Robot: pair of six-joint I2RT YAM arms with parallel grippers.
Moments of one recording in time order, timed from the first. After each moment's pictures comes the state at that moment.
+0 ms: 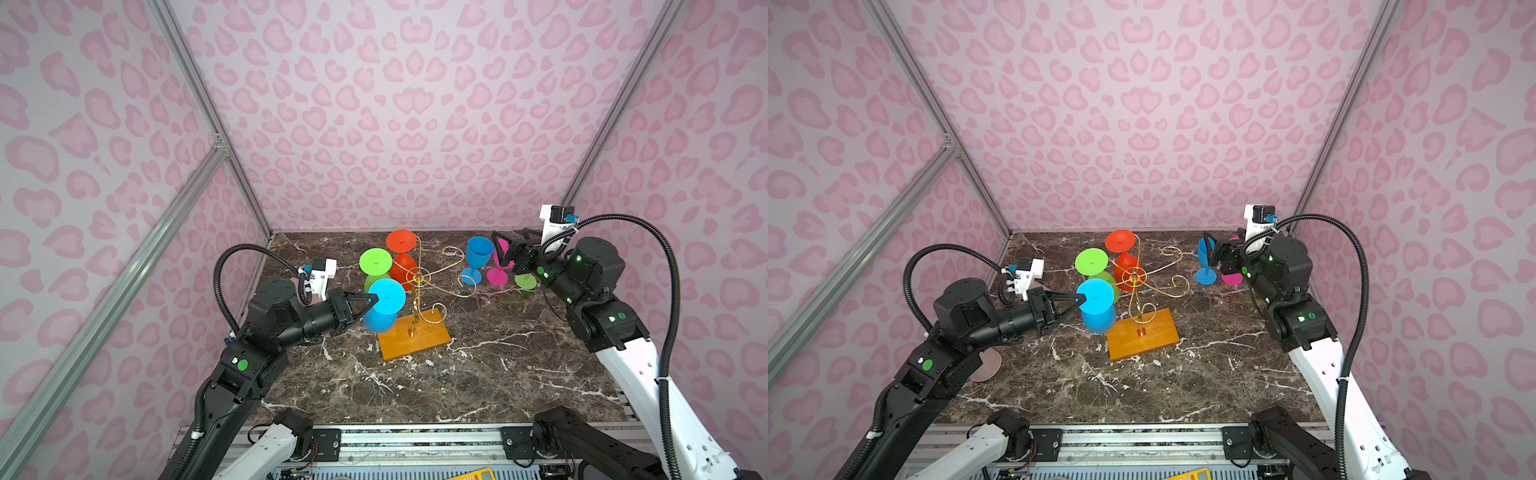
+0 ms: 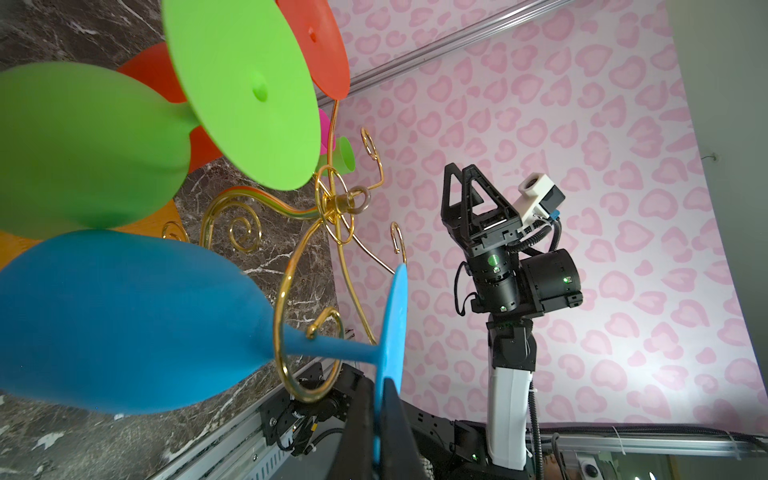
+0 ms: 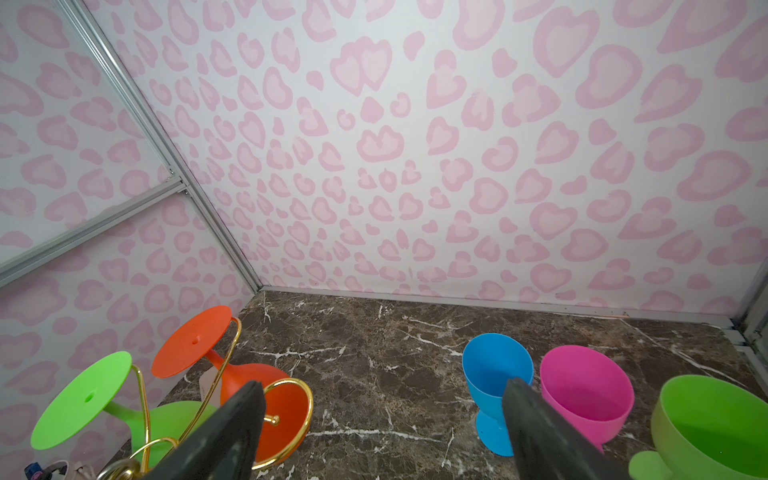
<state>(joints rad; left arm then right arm) -0.46 0.78 1.08 -0.53 0.58 -1.11 0.28 1.00 1.20 -0.30 -0.12 0.27</state>
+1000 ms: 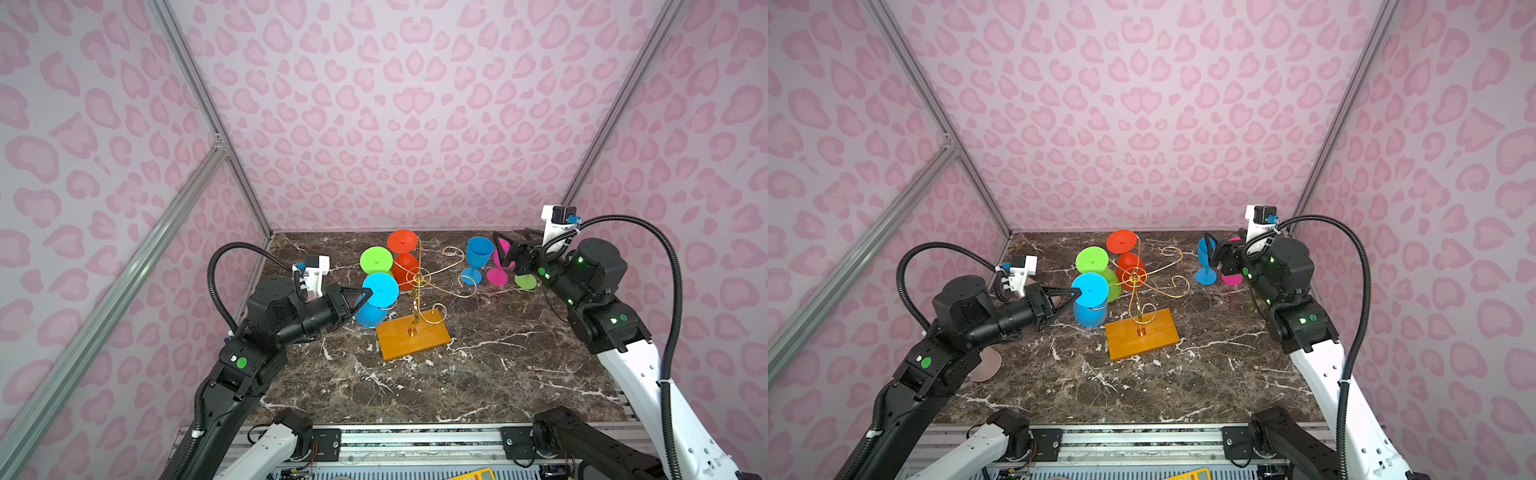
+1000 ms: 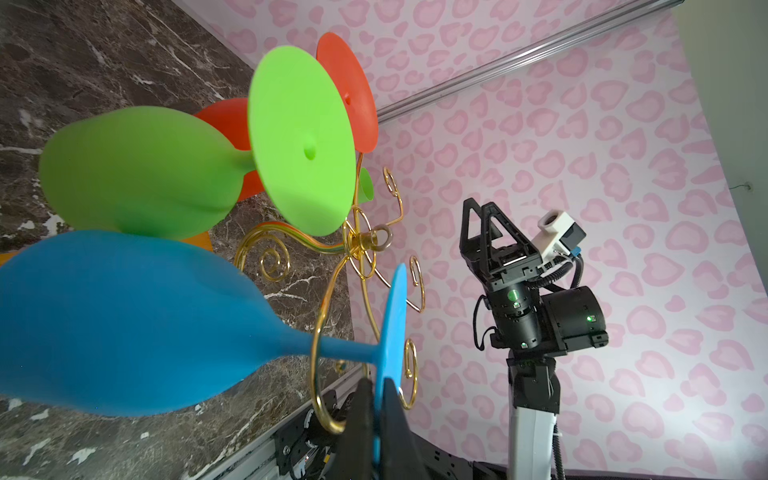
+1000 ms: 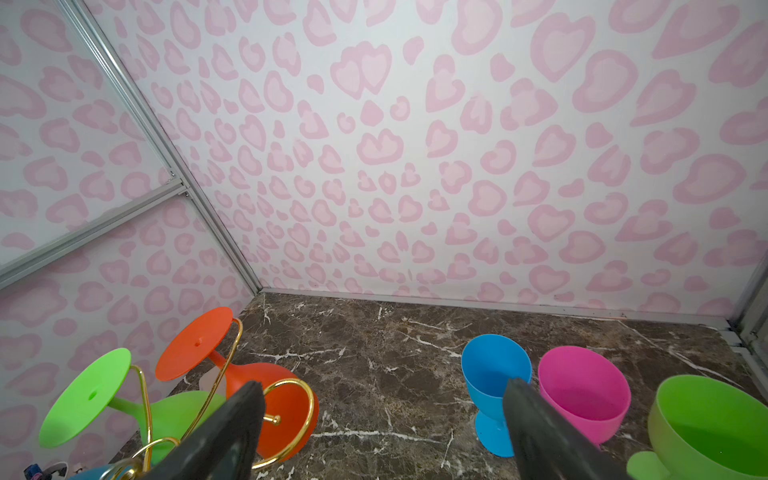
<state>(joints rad) -0.43 0.80 1.10 -0.54 0.51 -1.09 0.28 0.99 1.20 -0.31 -0.11 0.27</state>
